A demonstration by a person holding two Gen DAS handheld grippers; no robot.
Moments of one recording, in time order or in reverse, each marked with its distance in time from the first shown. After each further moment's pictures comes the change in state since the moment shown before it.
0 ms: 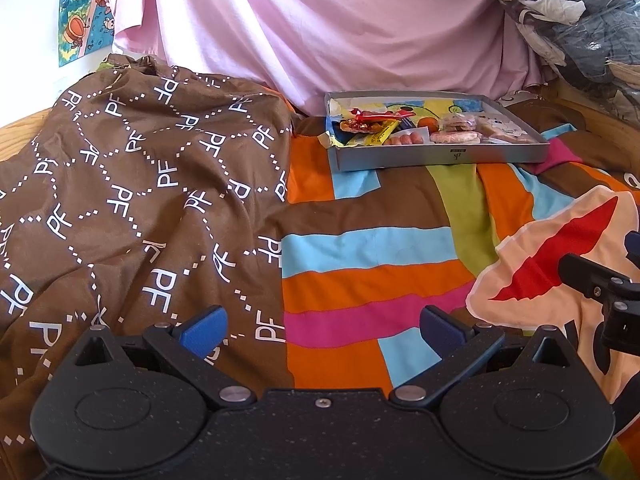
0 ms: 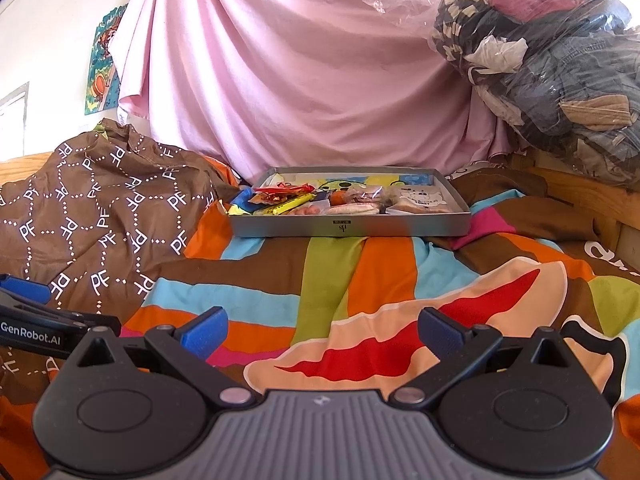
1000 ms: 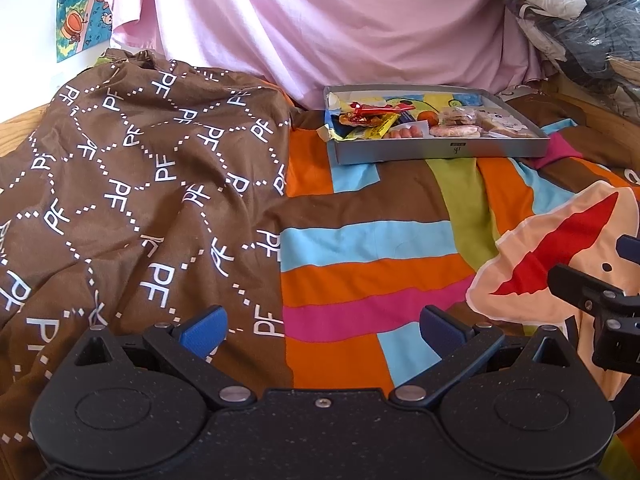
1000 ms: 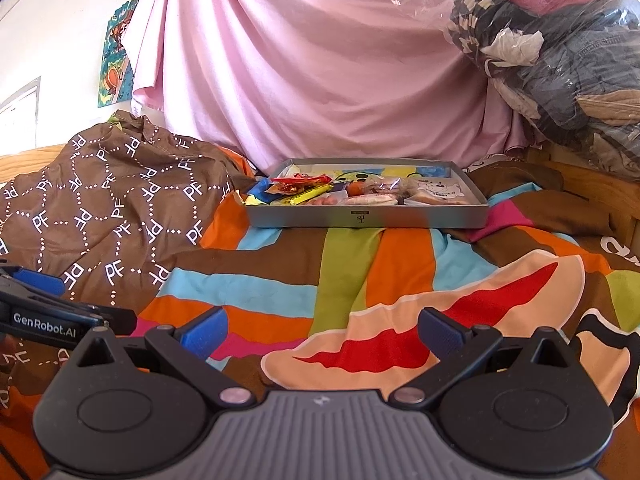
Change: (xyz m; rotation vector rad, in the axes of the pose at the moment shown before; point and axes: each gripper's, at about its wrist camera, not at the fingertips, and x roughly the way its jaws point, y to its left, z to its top) left arm 0.003 0.002 -0.001 0.004 0.019 0.005; right arm 0.002 0.005 -0.004 -0.011 0.023 0.047
